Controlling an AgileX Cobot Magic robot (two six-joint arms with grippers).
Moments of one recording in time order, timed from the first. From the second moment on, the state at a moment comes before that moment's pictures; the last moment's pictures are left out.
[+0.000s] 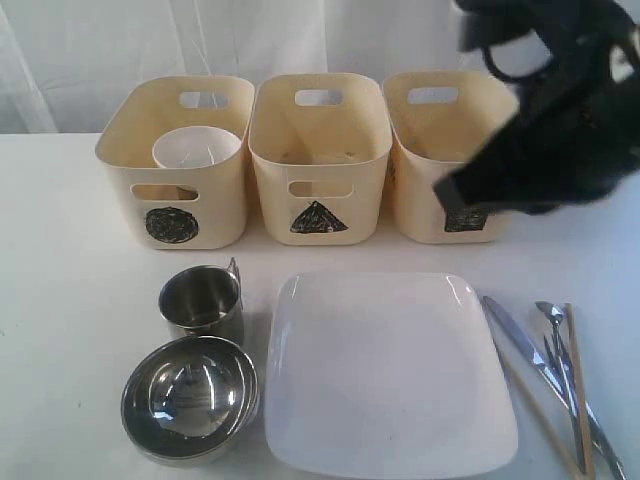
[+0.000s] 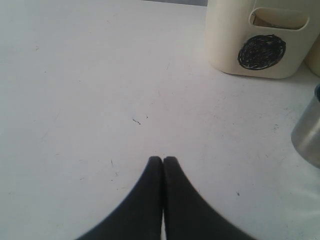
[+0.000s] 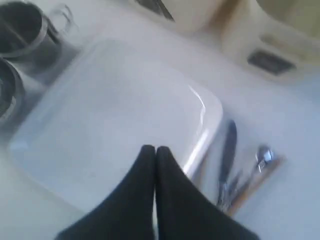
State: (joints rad) left arm 0.07 0.00 0.02 -0.21 0.40 0.10; right arm 0.49 1.19 -1.12 0.03 0.94 -0.02
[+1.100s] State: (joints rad) left arm 0.07 0.00 0.02 -0.21 0.40 0.10; right arm 0.49 1.27 -0.64 -0.16 0.98 0.47
